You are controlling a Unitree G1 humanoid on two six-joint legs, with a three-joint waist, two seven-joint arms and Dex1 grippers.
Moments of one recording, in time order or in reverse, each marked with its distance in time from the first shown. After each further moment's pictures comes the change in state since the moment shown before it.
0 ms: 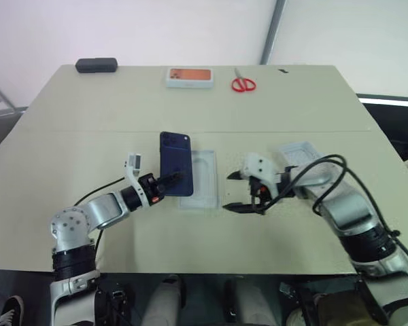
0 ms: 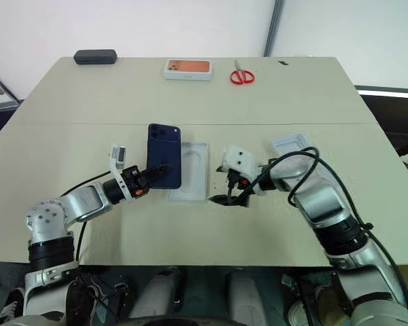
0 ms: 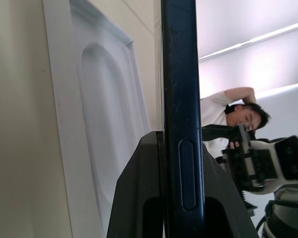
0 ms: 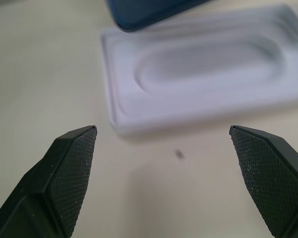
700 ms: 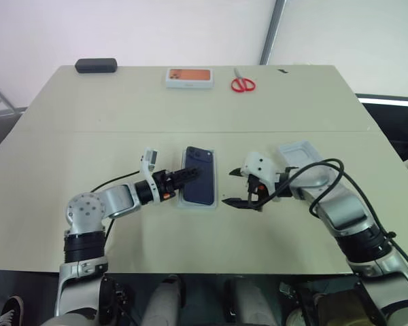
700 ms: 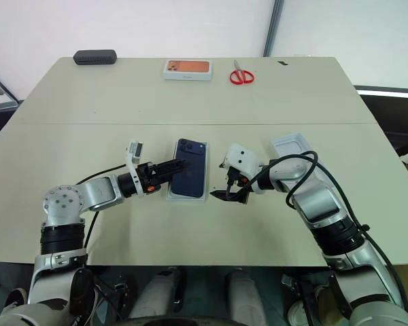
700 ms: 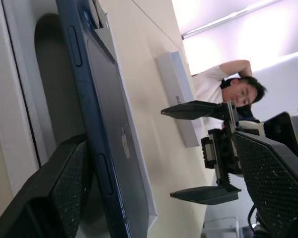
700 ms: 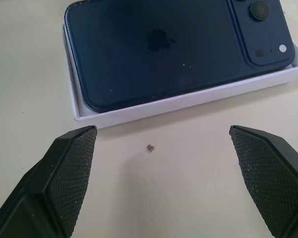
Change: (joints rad) left arm -0.078 0.021 -0.073 0.037 0.049 0.026 -0.074; right arm 0.007 0.036 0.026 0.042 -0.009 -0.050 -0.091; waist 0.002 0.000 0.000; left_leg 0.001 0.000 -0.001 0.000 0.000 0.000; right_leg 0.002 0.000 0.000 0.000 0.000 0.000
